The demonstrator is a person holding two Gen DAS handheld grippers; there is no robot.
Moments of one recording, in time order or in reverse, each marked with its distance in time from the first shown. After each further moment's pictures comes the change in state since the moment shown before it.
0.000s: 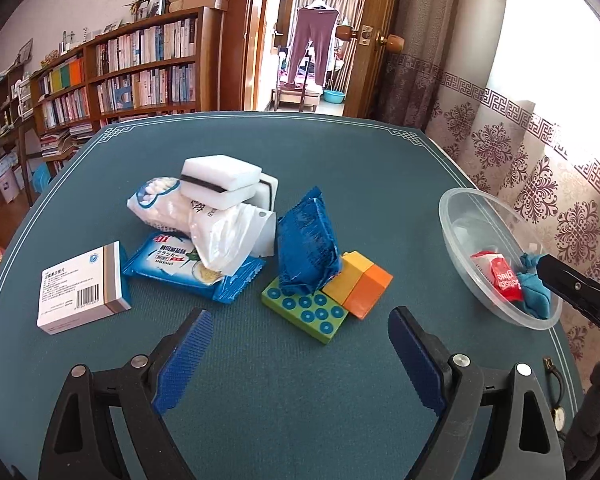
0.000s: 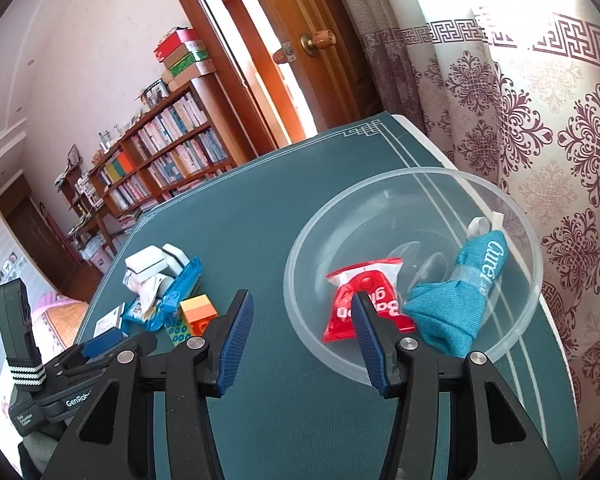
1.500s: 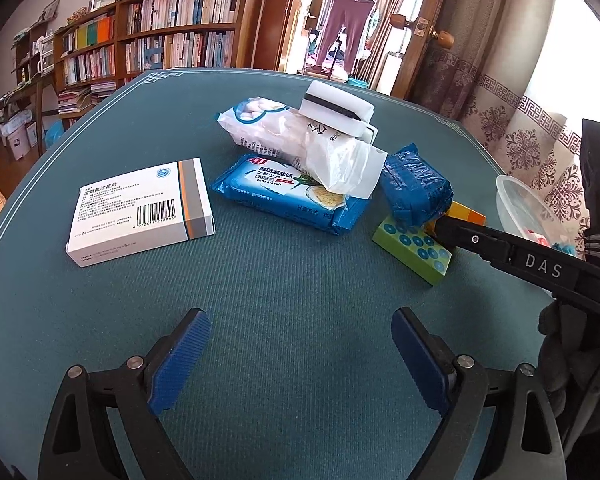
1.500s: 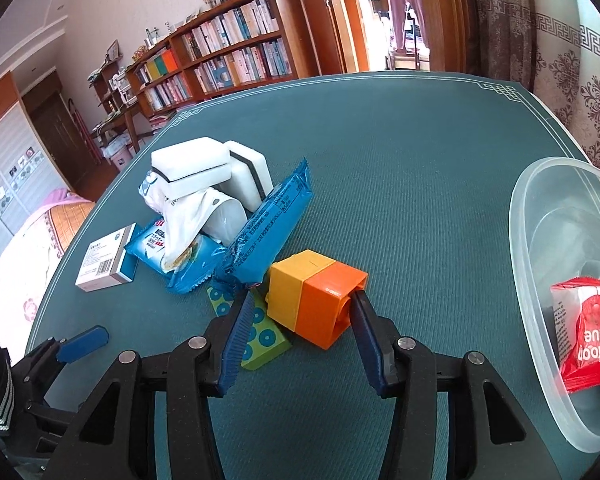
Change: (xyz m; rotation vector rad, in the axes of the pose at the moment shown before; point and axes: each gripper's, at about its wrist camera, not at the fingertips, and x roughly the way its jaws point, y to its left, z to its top) left arm 0.005 0.074 -0.040 -0.103 0.058 0.002; right arm 0.126 0.108 -0.021 -0.245 0.249 0.050
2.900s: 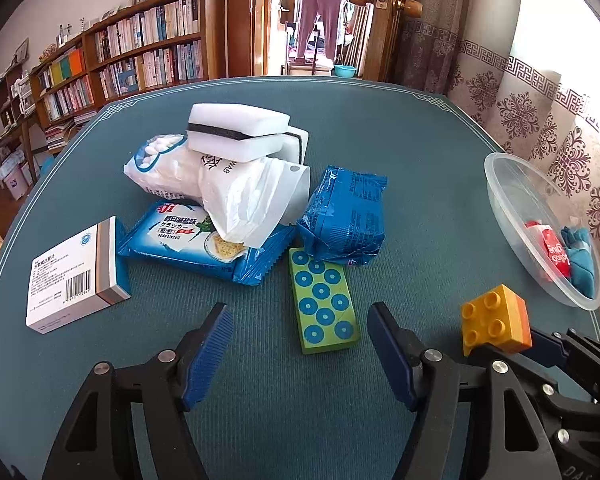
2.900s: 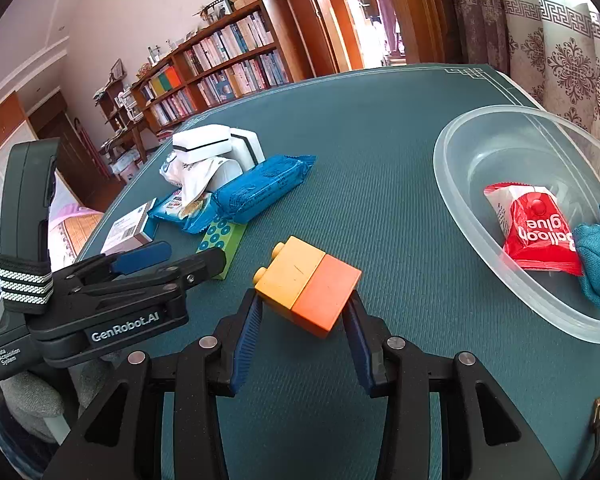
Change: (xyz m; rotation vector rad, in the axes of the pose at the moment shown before) left arm 0.033 -0.060 0.026 0.138 0.034 0.063; right arm -0.049 -0.022 -0.057 0.047 -0.044 0.058
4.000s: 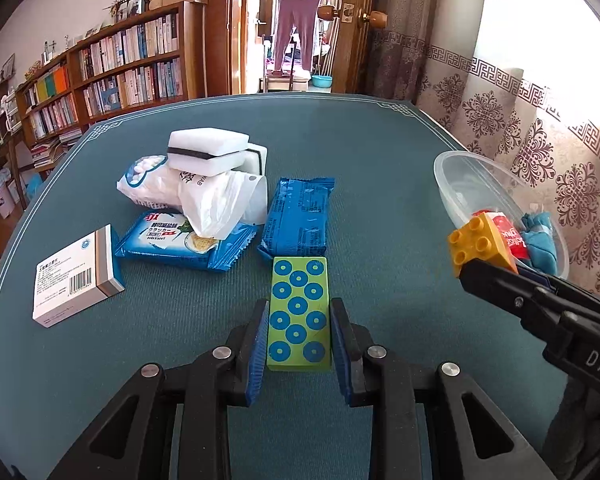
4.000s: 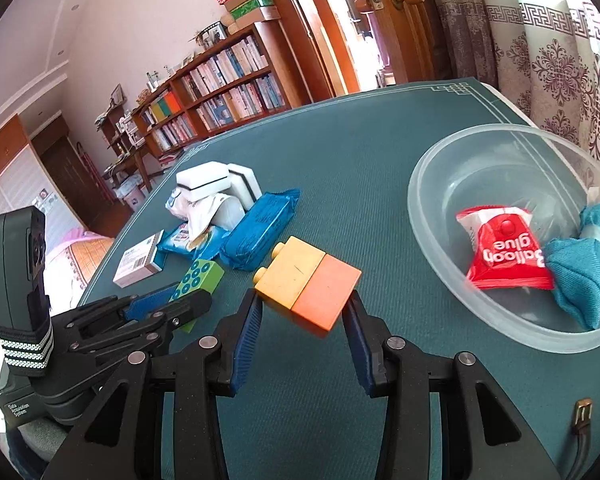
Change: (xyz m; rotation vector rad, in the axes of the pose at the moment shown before) left arm -0.036 -0.020 -0.009 0.057 -0.051 -0.065; right arm -0.037 -0.019 0.013 0.065 -0.101 0.001
